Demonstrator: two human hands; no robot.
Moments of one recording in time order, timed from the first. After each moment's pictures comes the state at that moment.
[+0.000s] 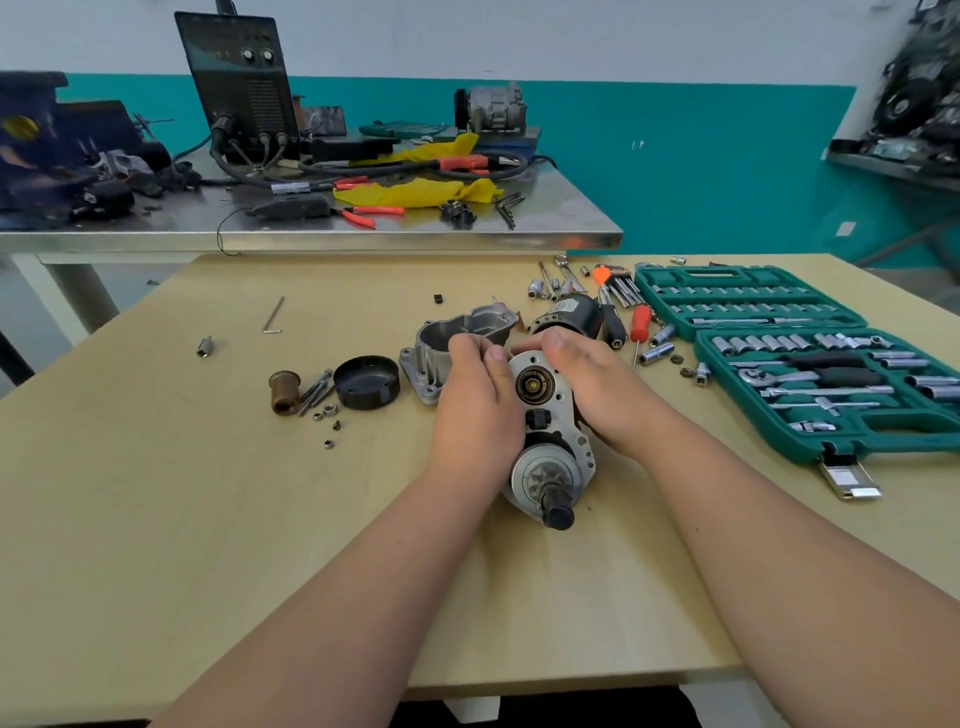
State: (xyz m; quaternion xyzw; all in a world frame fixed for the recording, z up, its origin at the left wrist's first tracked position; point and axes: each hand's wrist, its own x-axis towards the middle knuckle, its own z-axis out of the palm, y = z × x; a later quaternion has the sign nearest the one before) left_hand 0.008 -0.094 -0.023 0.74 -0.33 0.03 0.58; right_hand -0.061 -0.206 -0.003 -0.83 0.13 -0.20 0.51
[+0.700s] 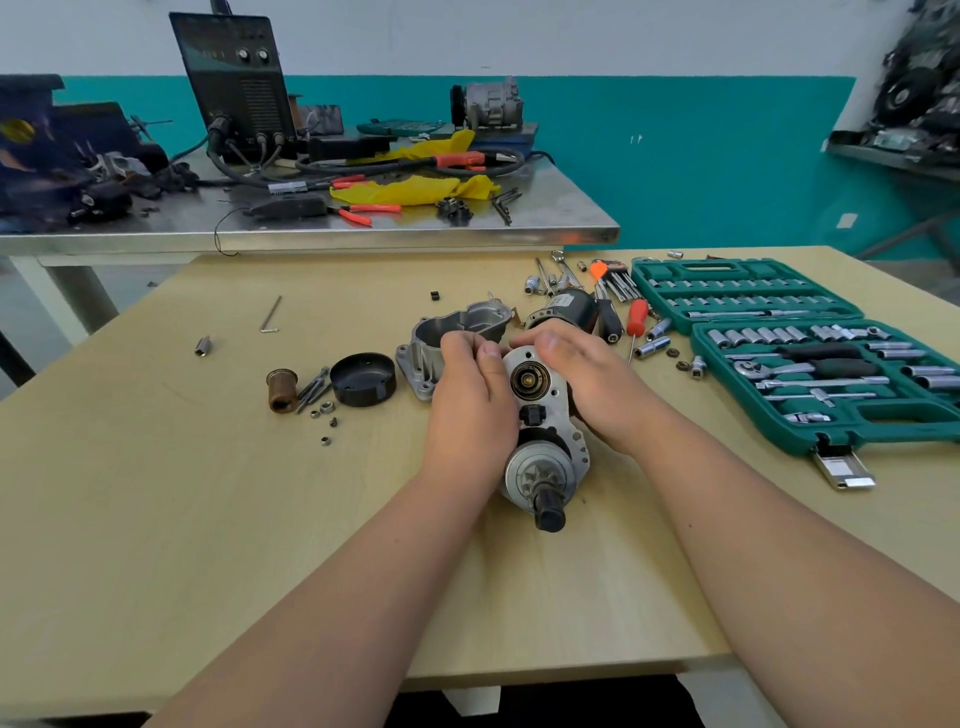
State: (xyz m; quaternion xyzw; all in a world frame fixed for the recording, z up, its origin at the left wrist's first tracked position) left_hand 0.006 -0.093 -0.026 0.74 -0.33 0.03 0.59; right_hand -0.063 -0.209 -0.008 -0.82 0.10 -0.22 0.52
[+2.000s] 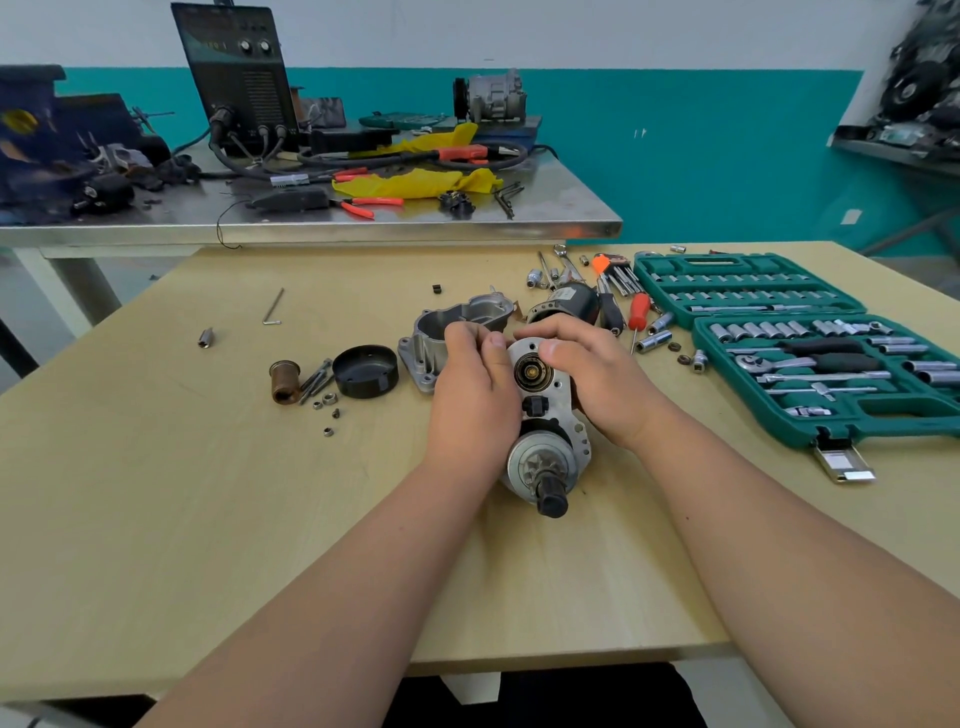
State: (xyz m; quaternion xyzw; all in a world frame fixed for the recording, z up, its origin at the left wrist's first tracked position) left_hand 0.005 -0.093 -0.025 0.74 -0.33 0.03 0.58; right_hand -0.067 -0.204 -0.006 -0.79 0.10 -0.24 0.55
